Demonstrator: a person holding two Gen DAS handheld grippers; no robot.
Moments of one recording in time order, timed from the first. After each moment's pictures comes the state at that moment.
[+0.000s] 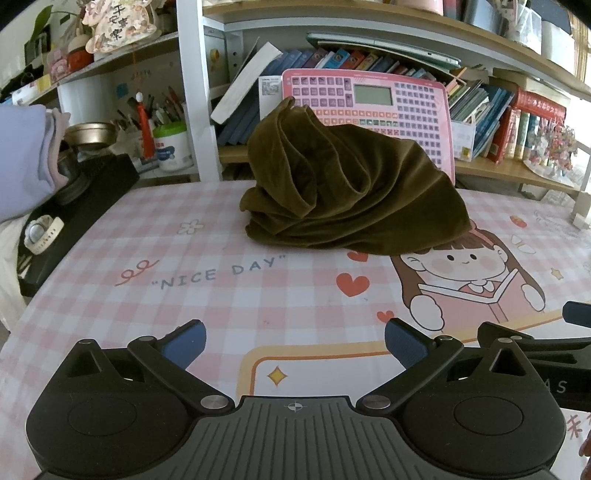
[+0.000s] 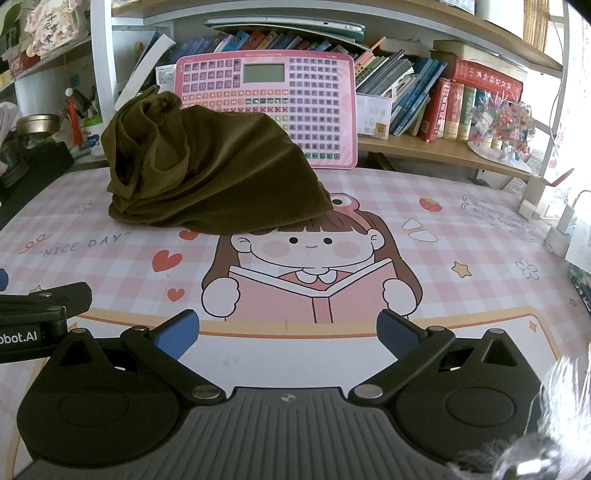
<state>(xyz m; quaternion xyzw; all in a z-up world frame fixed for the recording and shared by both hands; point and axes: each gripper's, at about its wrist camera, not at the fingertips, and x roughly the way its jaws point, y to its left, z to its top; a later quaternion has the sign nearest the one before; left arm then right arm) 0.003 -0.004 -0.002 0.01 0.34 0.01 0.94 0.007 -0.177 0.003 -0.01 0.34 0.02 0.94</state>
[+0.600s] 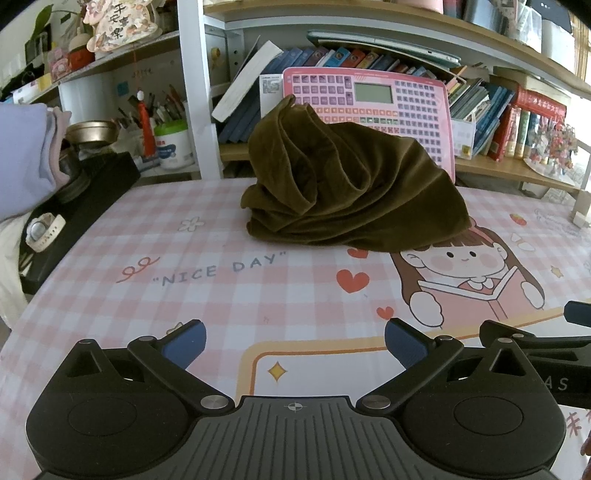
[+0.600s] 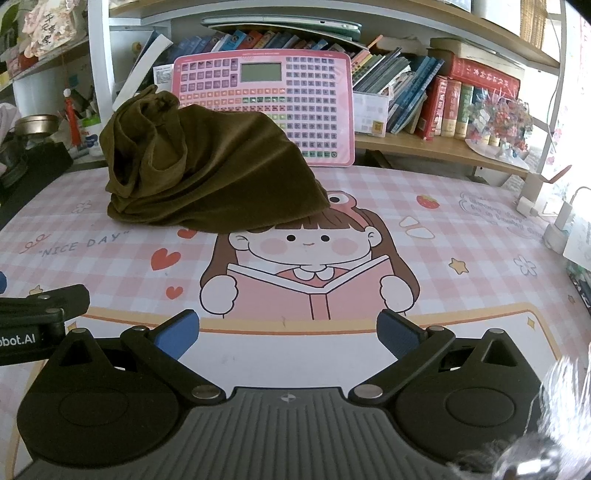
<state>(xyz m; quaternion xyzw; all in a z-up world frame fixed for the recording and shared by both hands) 0.000 -0.004 -0.001 0.01 0.34 0.01 0.94 0.004 -0.179 0.004 -0.01 0.35 0.02 0.94</state>
